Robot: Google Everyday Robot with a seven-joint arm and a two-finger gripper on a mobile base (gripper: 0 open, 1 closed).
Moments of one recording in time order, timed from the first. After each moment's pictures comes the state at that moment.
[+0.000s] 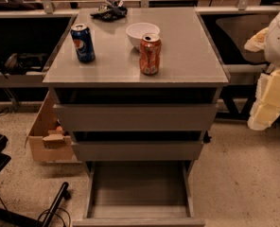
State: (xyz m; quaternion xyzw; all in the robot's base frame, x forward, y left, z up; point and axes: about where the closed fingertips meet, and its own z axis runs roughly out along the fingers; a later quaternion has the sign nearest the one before) arm 0.438 -0.217 0.977 -0.60 0.78 -0.03 0.16
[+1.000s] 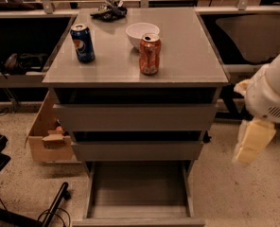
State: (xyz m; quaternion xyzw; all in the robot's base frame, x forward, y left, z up) arm 0.427 -0.221 0.876 -0.59 0.79 -0.02 0.14
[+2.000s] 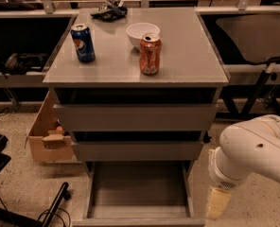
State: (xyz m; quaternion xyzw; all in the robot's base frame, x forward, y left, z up) arm 0.397 -0.213 0.649 -0.60 0.79 -0.02 0.07
